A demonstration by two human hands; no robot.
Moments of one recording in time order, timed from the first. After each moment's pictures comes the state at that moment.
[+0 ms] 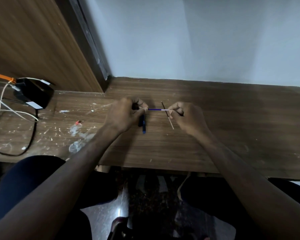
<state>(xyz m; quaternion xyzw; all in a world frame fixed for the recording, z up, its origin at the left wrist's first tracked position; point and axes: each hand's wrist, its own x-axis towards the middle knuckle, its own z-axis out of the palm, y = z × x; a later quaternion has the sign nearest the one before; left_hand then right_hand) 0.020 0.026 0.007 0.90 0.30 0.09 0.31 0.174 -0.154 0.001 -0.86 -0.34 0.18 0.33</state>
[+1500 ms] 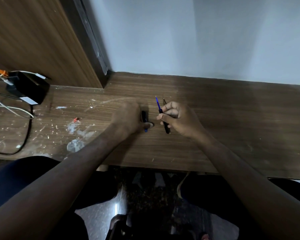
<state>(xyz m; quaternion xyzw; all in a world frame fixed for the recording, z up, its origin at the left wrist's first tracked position) 0.034 0.021 -0.018 0.92 0.34 -0.10 0.15 0.160 -0.140 -0.022 -0.77 -0.30 0.34 0.45</state>
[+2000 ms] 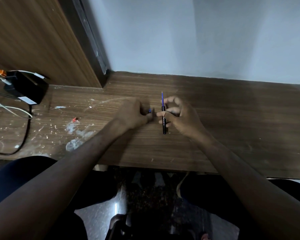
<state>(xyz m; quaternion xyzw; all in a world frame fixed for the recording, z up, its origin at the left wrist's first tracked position) 0.039 0.025 -0.007 0.90 0.31 -0.06 0.29 0.159 -0.141 -0.020 -0.73 -0.28 0.35 0.52</state>
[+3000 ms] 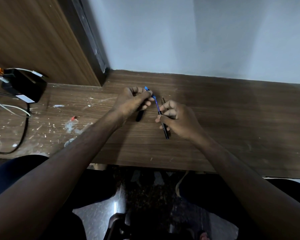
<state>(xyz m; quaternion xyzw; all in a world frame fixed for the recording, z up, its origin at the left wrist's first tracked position) 0.059 0.041 -0.020 0.63 0.35 0.10 0.69 0.154 -0.142 -0.017 -0.77 -0.32 0.34 0.44</state>
